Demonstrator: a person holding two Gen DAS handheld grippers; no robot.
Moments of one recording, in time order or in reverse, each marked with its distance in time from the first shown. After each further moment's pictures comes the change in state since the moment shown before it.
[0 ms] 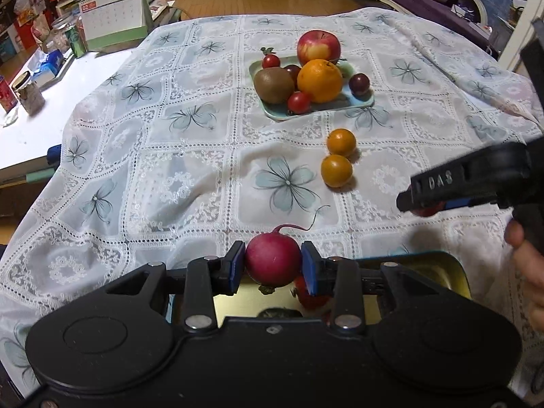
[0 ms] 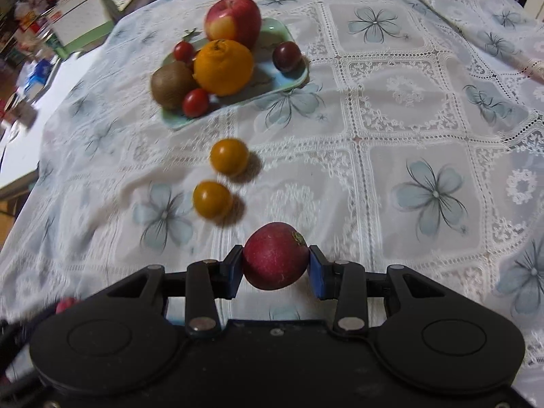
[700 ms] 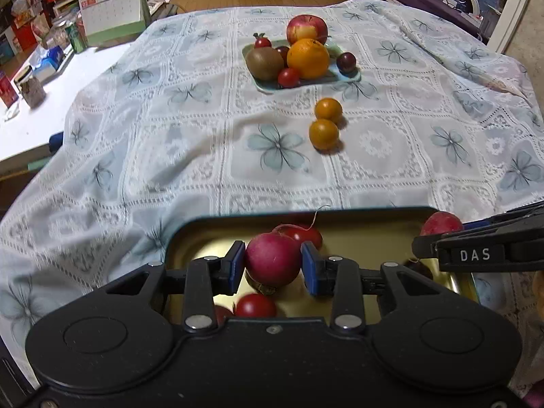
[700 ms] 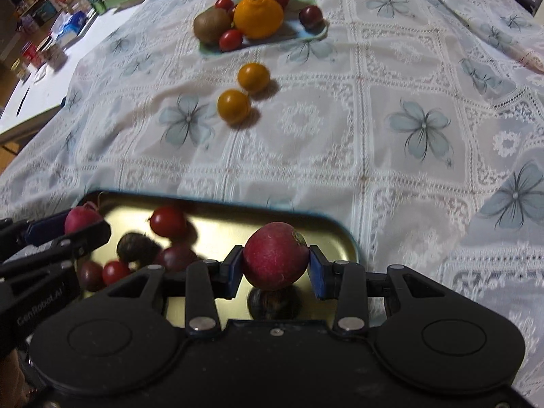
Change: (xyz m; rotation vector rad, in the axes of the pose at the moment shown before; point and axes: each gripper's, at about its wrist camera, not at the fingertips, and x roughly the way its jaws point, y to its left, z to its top) left arm -0.015 -0.008 -0.045 0.014 0.007 -0.004; right arm -0.035 -0.002 -0.086 -0.139 0.039 0.022
